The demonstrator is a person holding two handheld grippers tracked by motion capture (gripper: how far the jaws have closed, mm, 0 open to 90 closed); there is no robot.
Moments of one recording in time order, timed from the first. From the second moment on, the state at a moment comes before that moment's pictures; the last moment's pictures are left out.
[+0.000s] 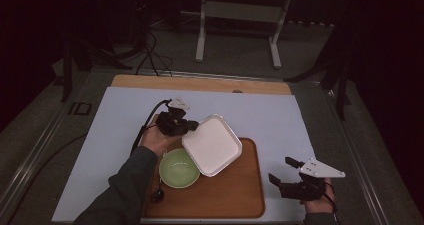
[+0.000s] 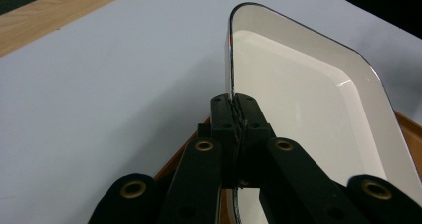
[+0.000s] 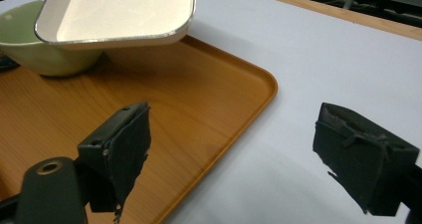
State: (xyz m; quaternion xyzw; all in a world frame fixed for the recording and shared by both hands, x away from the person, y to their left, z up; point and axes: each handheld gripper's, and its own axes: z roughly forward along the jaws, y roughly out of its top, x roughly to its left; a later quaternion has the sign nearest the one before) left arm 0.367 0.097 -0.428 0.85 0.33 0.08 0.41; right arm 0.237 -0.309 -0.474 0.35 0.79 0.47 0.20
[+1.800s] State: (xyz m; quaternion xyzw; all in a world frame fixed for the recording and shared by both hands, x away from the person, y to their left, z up) left arm 0.360 0.016 -0.477 0.92 0.23 0.02 0.31; right arm 0.236 -0.309 -0.473 0.35 0.79 0.47 0.20
